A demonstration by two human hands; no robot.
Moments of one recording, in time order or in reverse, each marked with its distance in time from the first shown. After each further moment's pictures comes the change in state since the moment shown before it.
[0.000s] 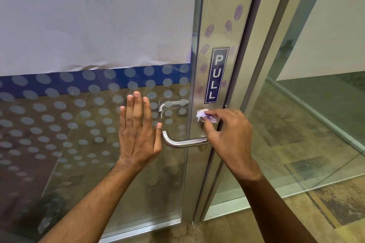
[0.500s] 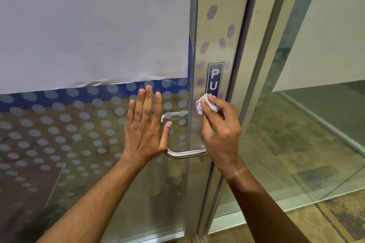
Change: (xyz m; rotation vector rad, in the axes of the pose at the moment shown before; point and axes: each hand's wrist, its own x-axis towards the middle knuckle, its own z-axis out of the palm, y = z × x) left_hand 0.043 0.009 -0.010 0.079 0.014 0.108; right_hand 0.018 -0.008 0.020 0.188 0.321 -0.246
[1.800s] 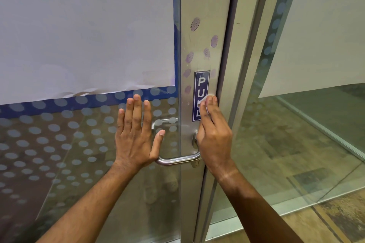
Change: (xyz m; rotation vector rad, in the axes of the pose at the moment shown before) left_hand -0.003 0.001 0.009 0.029 0.017 -0.003; right_hand -0.003 0.024 0.007 -0.229 -0.088 0.016
